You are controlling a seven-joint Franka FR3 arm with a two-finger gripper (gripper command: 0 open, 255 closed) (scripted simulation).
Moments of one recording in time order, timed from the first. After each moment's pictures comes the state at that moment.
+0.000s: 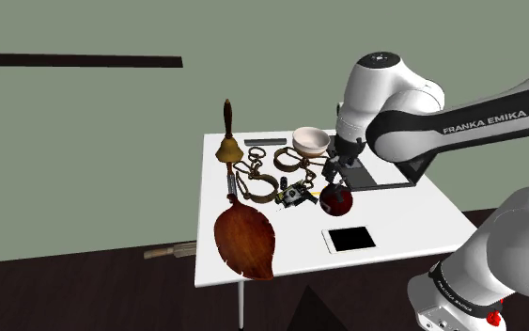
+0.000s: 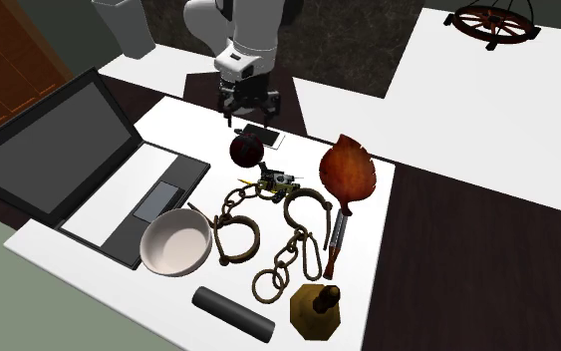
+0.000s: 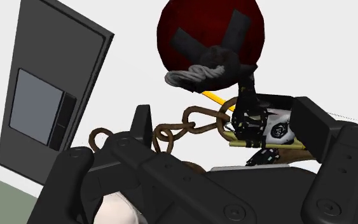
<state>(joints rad) 0.05 -0.49 0.15 -2.71 -0.16 2.26 0.25</state>
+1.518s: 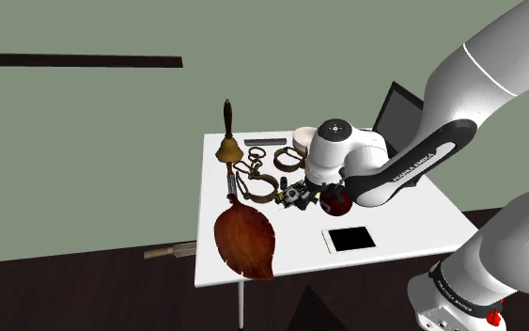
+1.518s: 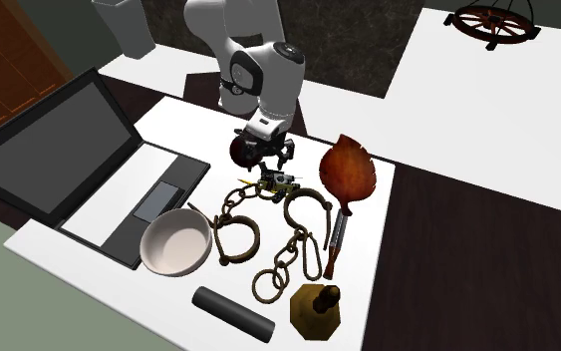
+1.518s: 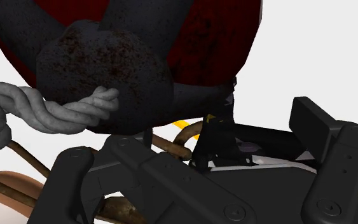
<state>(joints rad) -0.08 -0.01 0.28 -2.69 -0.61 2.71 0.62</state>
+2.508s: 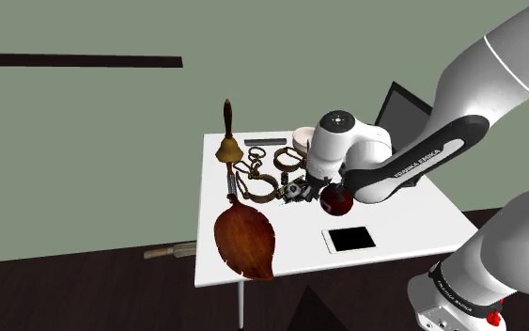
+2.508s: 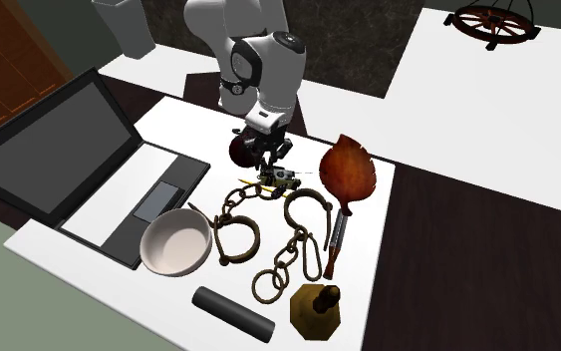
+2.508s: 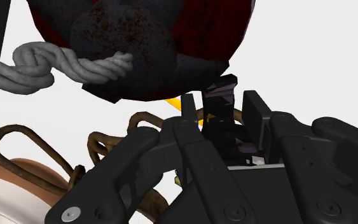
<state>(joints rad) -0.06 -0.08 0.29 -2.69 -0.51 2.67 0.54</state>
